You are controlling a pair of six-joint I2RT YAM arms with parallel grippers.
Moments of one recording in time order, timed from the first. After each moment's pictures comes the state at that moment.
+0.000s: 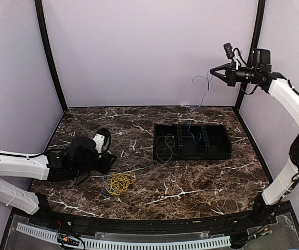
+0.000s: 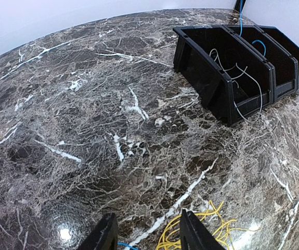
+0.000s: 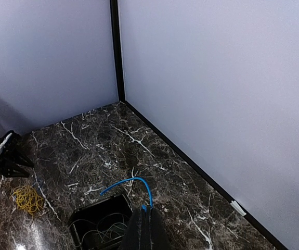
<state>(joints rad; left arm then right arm) -0.90 1.19 0.54 0.04 -0.33 -0.33 0.08 1.58 1.64 -0.36 -0.96 -0.25</state>
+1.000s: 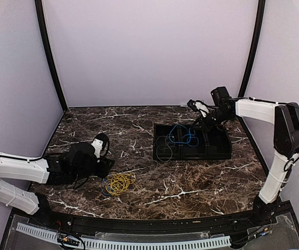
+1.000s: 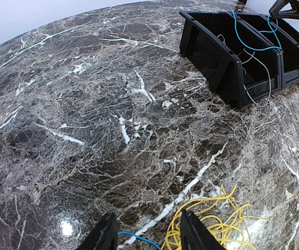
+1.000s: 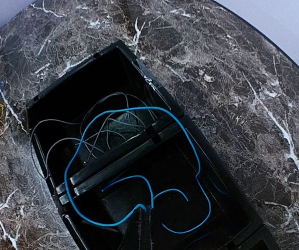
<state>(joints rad) -0.90 1.18 0.48 0.07 -0.34 -0.34 0.30 1.79 1.35 -0.50 -0.56 -0.46</state>
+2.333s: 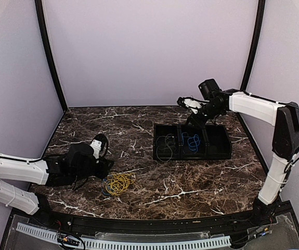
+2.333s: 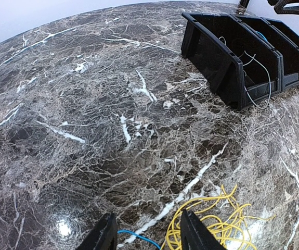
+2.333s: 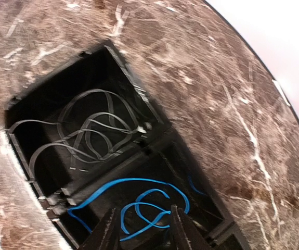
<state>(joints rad) -0.90 1.17 0.45 0.09 -0.34 -0.35 0.45 1.81 1.50 -0.64 -0.21 -0.49</state>
